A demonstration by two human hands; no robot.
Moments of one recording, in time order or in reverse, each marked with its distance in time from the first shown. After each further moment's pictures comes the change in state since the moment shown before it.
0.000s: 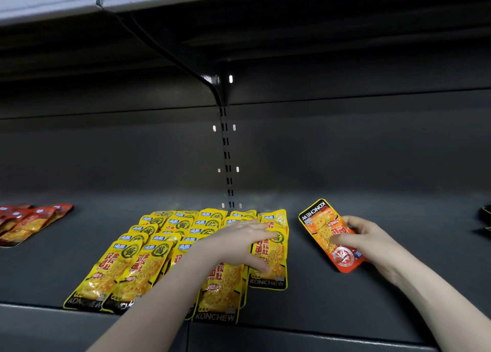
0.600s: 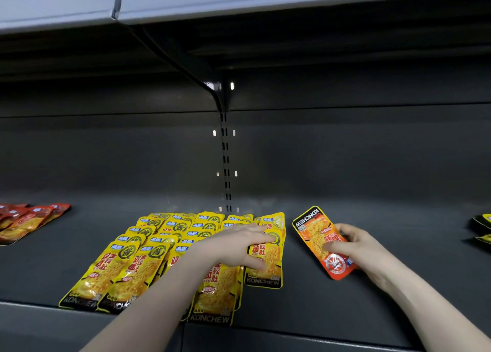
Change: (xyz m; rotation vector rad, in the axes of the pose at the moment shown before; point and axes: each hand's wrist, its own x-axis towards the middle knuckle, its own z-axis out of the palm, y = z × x) left_hand 0.005 -0.002 0.002 -0.014 0.029 0.040; right_hand -0.002 0.001 0.002 0.004 -0.028 -0.001
